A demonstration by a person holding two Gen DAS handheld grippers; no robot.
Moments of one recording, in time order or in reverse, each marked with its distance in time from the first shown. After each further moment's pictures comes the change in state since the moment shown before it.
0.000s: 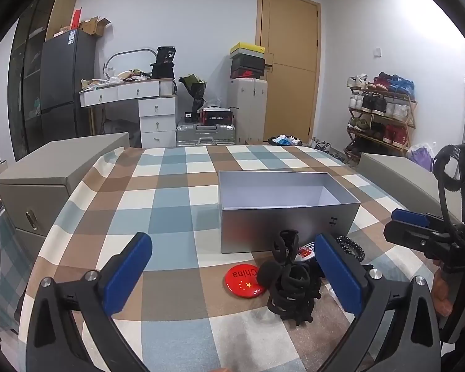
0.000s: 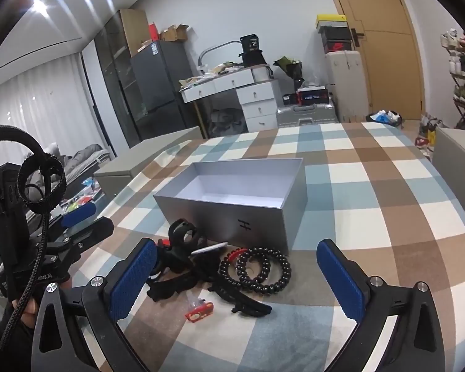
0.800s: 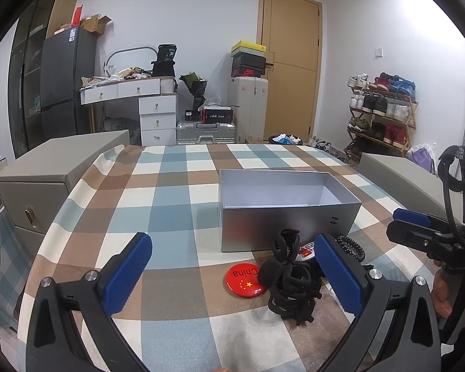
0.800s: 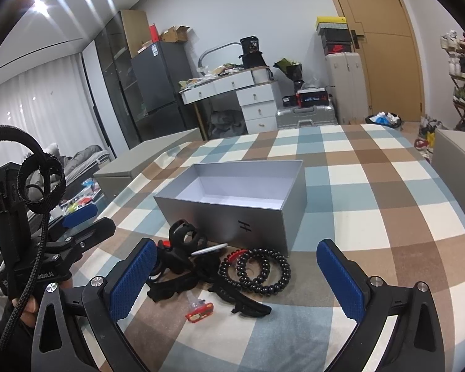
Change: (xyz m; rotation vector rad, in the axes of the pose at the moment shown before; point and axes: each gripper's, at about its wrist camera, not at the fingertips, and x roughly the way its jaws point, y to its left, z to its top) left arm 0.003 0.002 -0.001 -0.004 0.006 -0.002; right arm -0.003 0.000 0.001 -0.004 -0.006 0.000
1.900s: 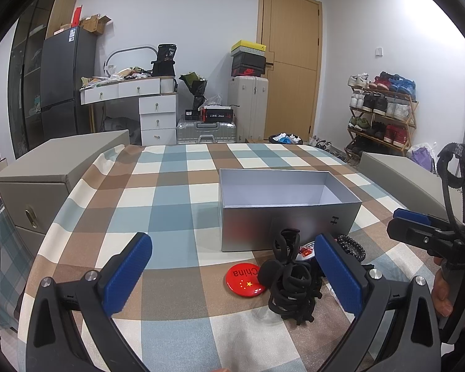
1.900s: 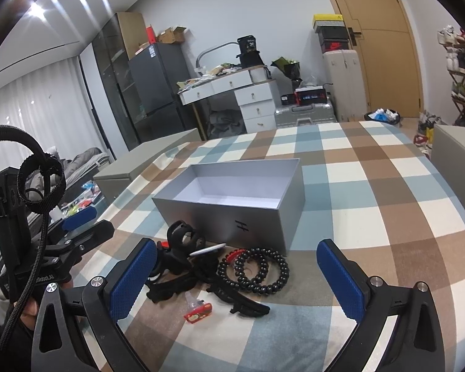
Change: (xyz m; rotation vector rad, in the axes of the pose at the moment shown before) left arm 0.000 0.000 0.000 0.000 0.000 0.001; right arm 0.002 -0.003 -0.001 0.017 0.001 0.001
